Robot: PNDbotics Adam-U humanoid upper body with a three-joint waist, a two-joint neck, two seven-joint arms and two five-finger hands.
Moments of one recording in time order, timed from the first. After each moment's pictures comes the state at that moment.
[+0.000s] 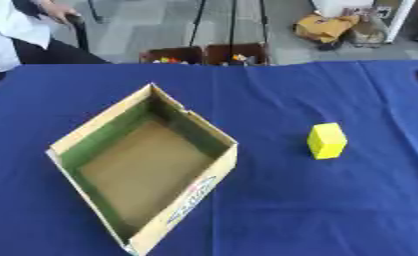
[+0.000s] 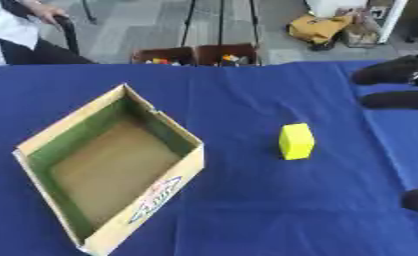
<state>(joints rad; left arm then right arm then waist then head) -0.20 0.27 0.30 -1.98 0.61 -0.54 -0.43 -0.08 -1.16 -0.18 -1.96 0.45 -0.88 -0.04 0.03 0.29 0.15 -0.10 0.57</state>
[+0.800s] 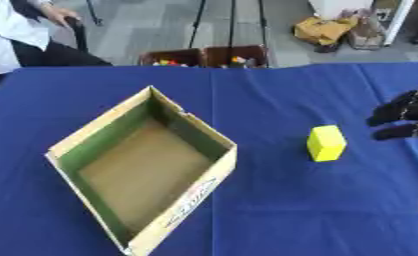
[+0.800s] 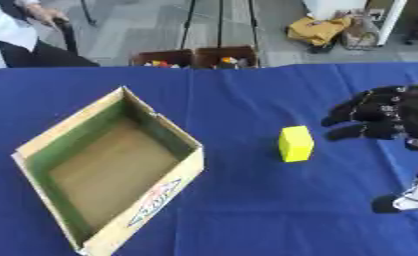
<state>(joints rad) -0.20 0.27 0.29 -1.98 0.61 -0.53 -0.45 -0.15 -1.19 -0.06 -1.86 0.63 -0.78 0.18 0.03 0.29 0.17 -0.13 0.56</state>
